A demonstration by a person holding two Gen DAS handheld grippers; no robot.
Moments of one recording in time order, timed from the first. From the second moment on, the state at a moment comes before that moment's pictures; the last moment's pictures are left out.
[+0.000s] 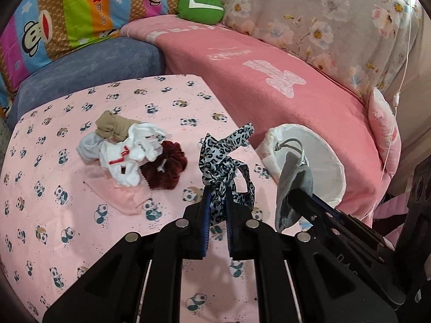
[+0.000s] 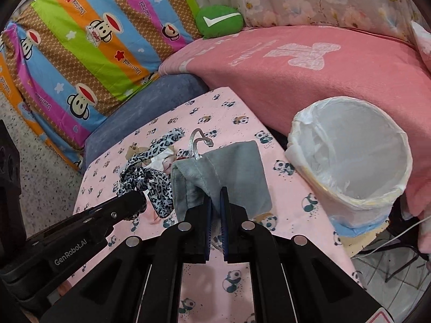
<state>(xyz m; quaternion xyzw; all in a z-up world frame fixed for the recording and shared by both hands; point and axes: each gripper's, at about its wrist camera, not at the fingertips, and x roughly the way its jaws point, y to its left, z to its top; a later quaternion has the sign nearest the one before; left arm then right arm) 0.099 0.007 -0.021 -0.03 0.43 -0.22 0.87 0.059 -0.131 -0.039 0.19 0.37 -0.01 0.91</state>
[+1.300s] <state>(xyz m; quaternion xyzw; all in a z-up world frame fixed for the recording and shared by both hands) 0.119 -0.195 -0.006 0.08 0.41 -0.34 0.84 0.022 -0.321 -0.030 0.25 0.32 -0.14 0.90</state>
